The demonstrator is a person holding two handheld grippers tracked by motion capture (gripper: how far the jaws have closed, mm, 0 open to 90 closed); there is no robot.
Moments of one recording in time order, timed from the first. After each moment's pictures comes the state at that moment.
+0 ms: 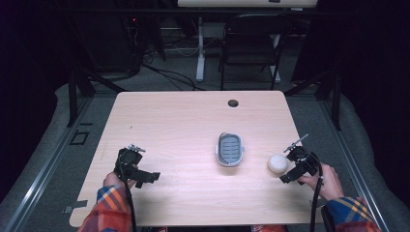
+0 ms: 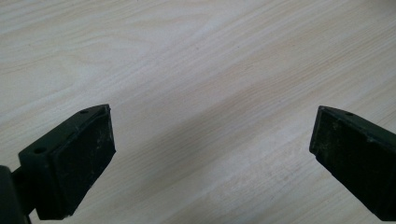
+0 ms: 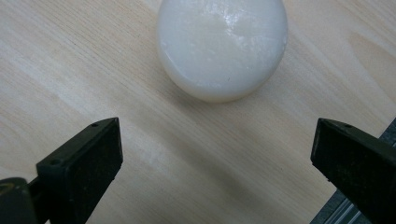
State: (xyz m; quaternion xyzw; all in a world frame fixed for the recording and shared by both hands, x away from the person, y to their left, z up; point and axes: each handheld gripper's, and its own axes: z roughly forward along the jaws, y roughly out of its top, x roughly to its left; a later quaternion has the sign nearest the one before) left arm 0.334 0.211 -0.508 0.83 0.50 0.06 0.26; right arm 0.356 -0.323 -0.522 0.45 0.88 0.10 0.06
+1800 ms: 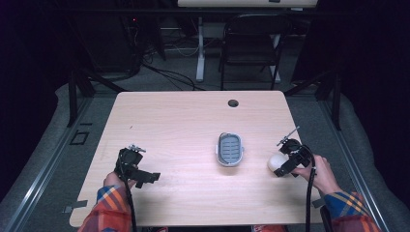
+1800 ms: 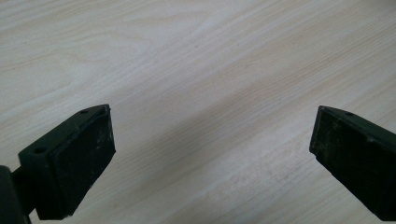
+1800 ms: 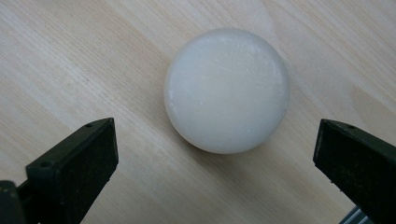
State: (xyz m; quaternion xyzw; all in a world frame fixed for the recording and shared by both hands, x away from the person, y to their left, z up) left arm 0.335 0.210 -0.510 0.83 0.50 0.06 0.25; right arm 0.382 -0.307 -0.519 0.43 0.89 0.11 0.05
